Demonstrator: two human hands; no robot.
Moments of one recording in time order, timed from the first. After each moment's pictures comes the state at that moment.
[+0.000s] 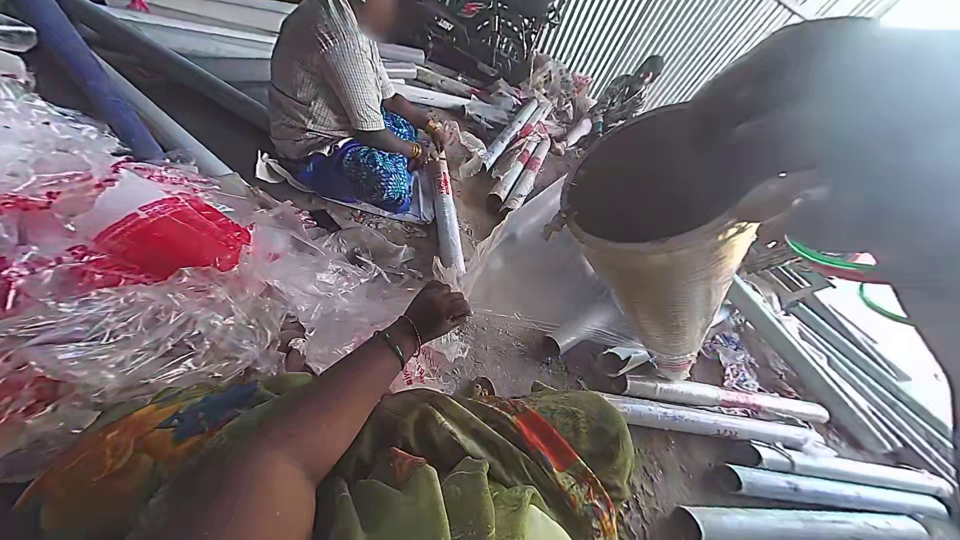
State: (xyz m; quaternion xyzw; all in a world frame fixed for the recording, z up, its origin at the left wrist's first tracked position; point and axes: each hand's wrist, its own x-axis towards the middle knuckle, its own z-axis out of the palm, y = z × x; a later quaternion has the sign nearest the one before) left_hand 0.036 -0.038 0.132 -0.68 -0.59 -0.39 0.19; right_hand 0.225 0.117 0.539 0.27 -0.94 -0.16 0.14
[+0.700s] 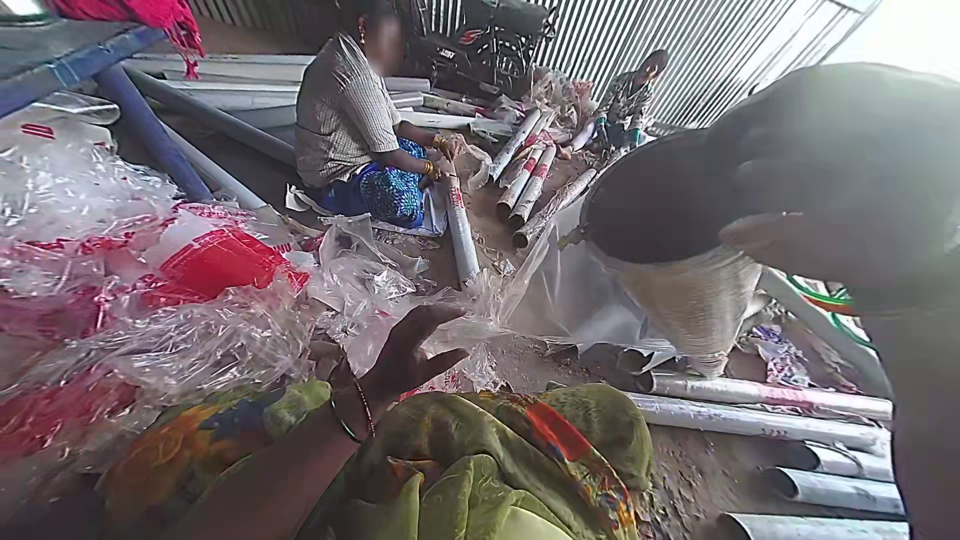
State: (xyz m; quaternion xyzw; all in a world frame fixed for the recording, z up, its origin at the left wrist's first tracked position) left_hand 0.089 -0.143 0.188 -0.60 -0.57 -0.56 0.06; right_hand 0.297 0.099 0.503 0.29 -0.89 -0.21 0.27
